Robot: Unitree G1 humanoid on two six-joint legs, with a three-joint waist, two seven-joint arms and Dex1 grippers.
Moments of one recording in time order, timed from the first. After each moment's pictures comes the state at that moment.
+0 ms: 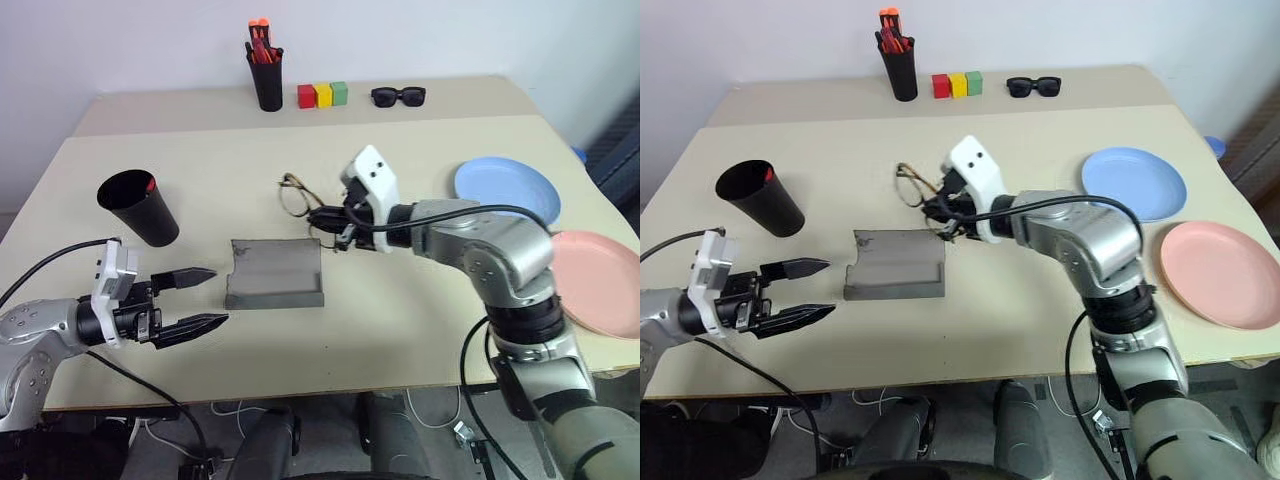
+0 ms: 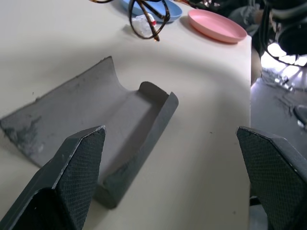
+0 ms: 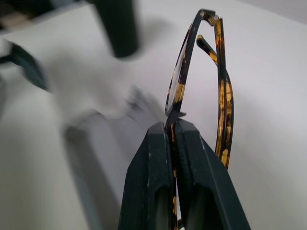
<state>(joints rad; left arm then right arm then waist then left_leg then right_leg) 0.08 0.84 0.38 -0.28 -0.76 0.50 -1.24 -0.80 -0.37 0.25 -0.26 0.54 1.01 0.58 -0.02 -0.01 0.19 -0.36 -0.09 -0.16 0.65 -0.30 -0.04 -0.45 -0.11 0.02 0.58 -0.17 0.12</state>
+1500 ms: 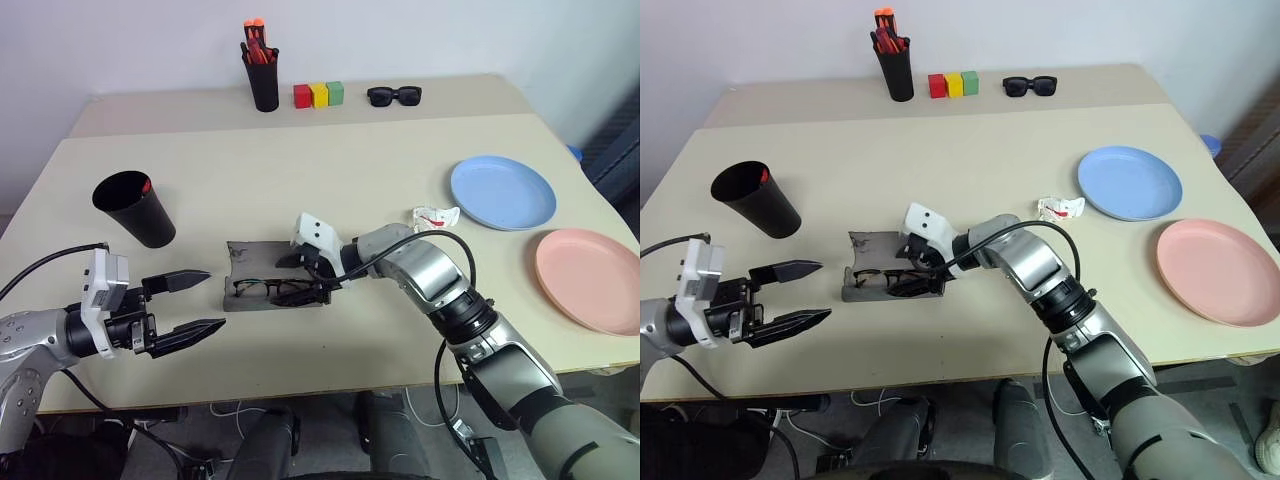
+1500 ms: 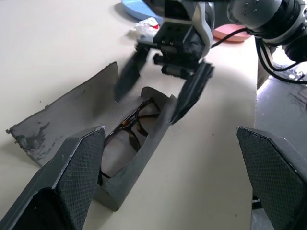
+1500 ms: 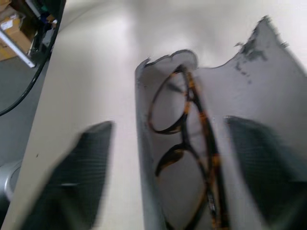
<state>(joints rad) 0.15 0.83 0.41 -0.34 -0.75 0.44 -1.19 -0.81 -0.30 0.45 0.11 0.26 0.70 1.03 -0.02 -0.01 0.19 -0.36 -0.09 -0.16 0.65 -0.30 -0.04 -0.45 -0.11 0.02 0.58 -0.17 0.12</state>
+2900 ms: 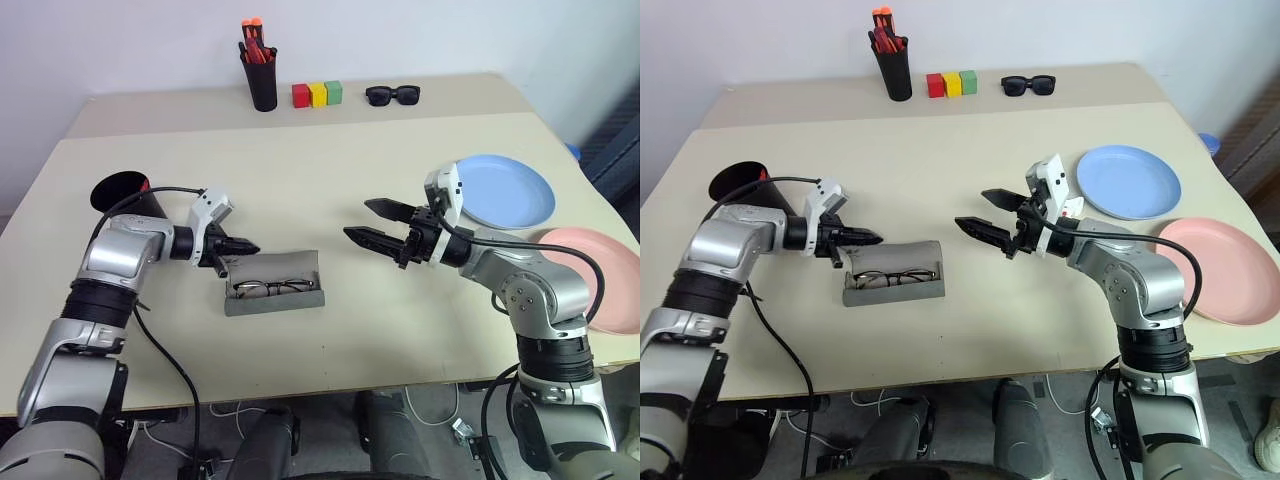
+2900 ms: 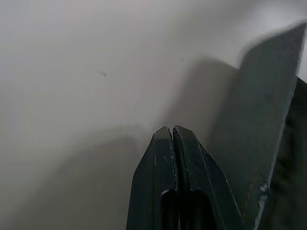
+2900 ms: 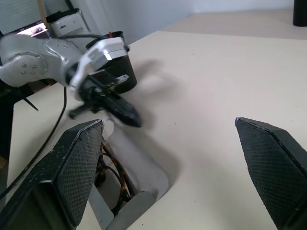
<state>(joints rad) -0.69 0.77 -0.19 0.28 -0.29 0.72 -1.26 -0.50 -0.45 -0.07 -0.22 0.63 0.80 0.77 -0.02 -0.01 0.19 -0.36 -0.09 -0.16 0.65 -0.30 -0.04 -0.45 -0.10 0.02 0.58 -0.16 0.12</state>
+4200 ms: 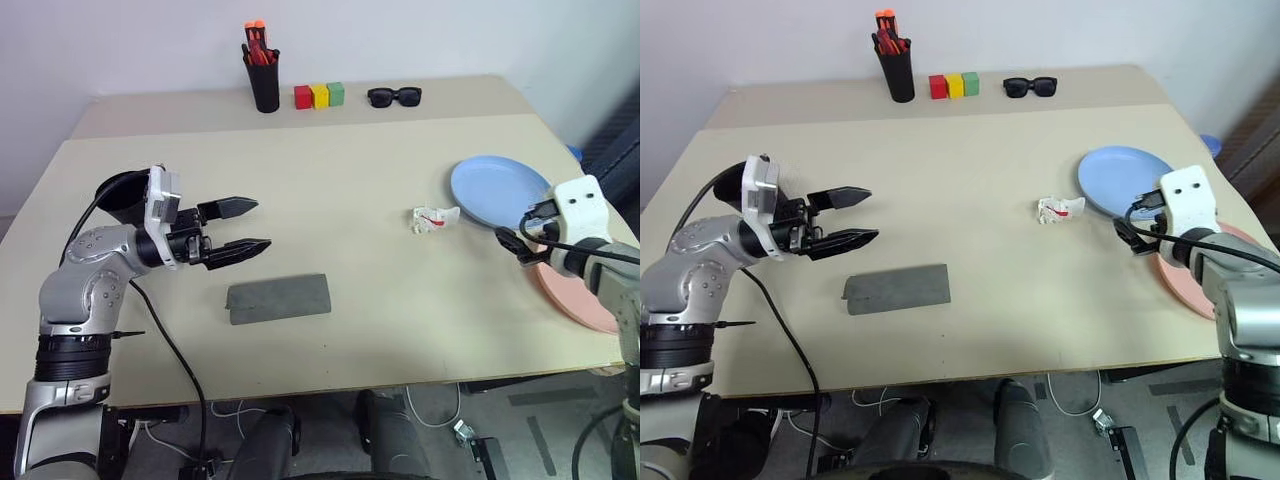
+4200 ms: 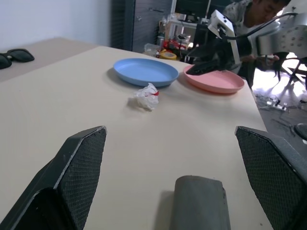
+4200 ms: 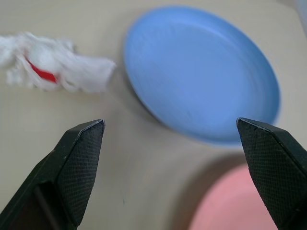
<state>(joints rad) -0.47 0.64 0.17 0.04 -0.62 0.43 -1.28 -0.22 -0.80 -0.35 -0.31 0.27 1.02 0.40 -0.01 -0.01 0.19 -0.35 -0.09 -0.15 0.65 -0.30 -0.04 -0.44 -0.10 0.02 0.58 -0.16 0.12</state>
